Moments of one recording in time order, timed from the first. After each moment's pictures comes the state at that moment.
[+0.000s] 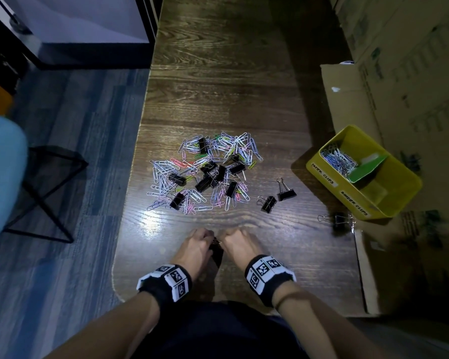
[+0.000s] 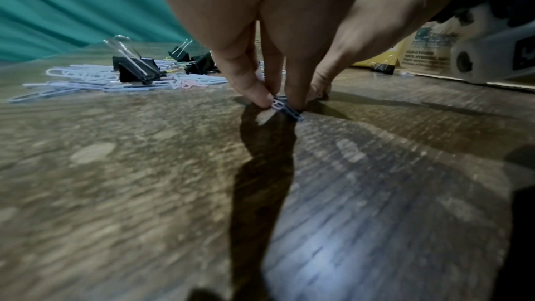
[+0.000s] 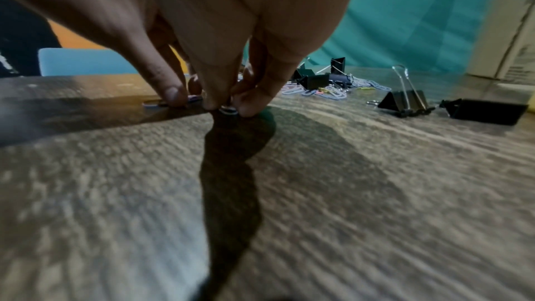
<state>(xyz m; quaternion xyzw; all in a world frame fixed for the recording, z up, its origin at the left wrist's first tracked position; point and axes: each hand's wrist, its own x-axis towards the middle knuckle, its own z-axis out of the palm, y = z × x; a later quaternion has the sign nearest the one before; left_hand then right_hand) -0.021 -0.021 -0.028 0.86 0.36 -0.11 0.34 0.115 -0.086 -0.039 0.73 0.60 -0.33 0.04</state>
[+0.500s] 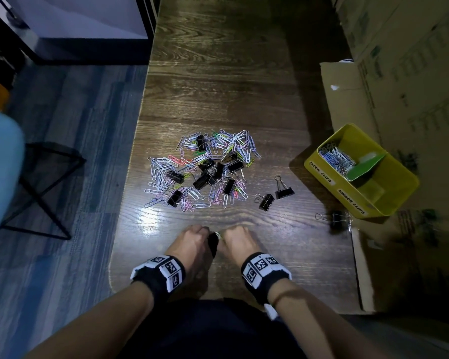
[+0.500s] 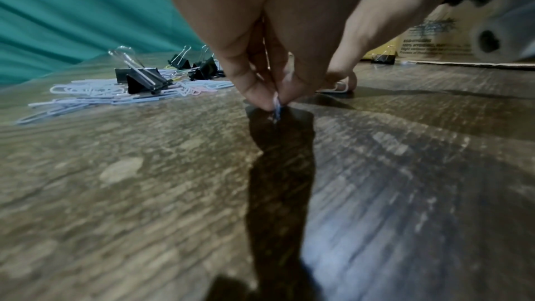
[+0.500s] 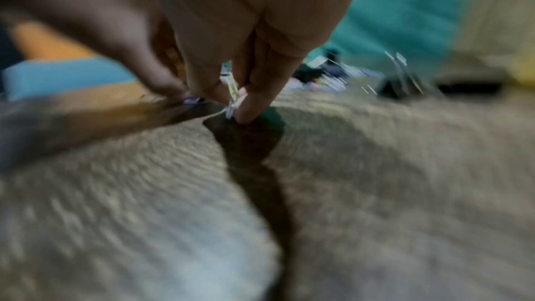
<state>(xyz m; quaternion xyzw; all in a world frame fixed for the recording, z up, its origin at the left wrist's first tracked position) -0.019 -0.012 -0.029 0.89 0.31 -0.08 0.32 0.113 -0.078 -0.024 0.76 0.54 -0.37 0.05</state>
